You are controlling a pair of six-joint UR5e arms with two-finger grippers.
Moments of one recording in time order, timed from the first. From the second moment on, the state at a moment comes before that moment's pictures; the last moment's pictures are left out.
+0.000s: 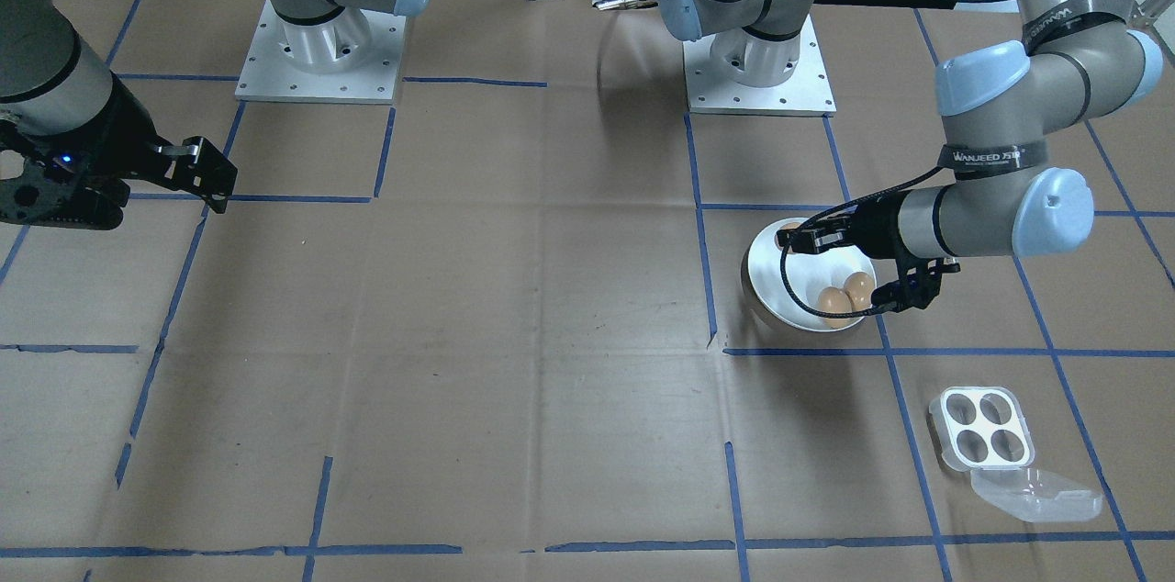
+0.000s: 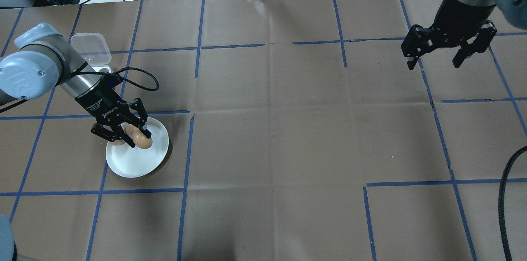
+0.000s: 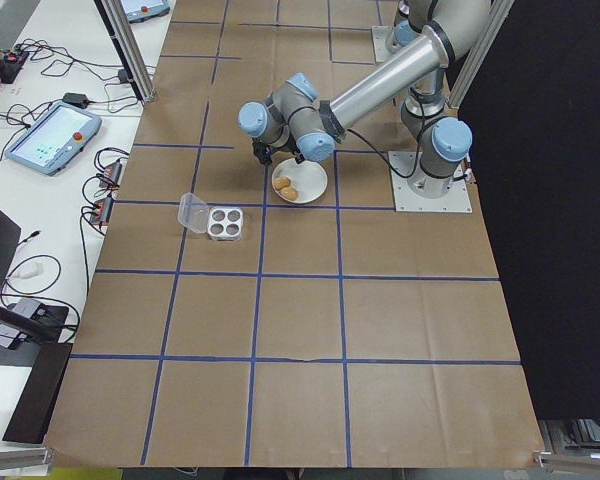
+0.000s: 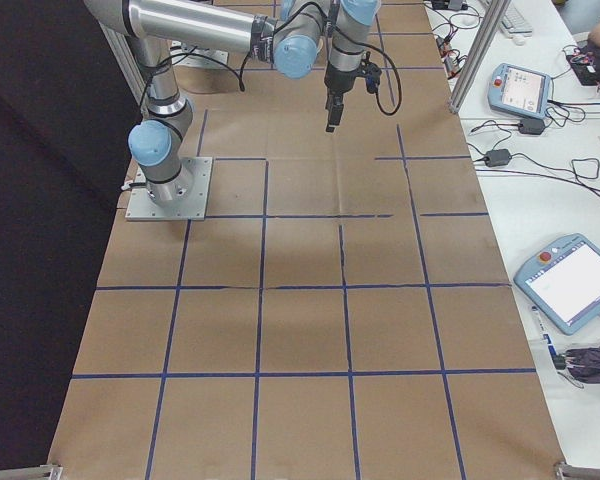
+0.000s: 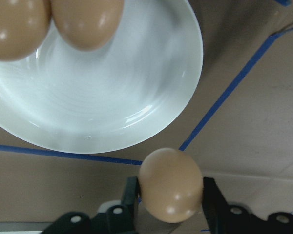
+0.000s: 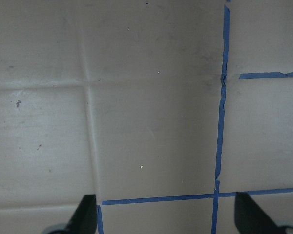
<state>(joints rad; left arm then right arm) -1.20 -1.84 -1.86 -1.57 1.37 0.05 1.39 -1.48 1.60 -1.57 -1.64 -0.14</state>
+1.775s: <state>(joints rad) -1.37 -1.74 -1.63 -1.43 1.43 0.06 1.39 -1.48 1.60 -1.57 -1.64 -0.14</state>
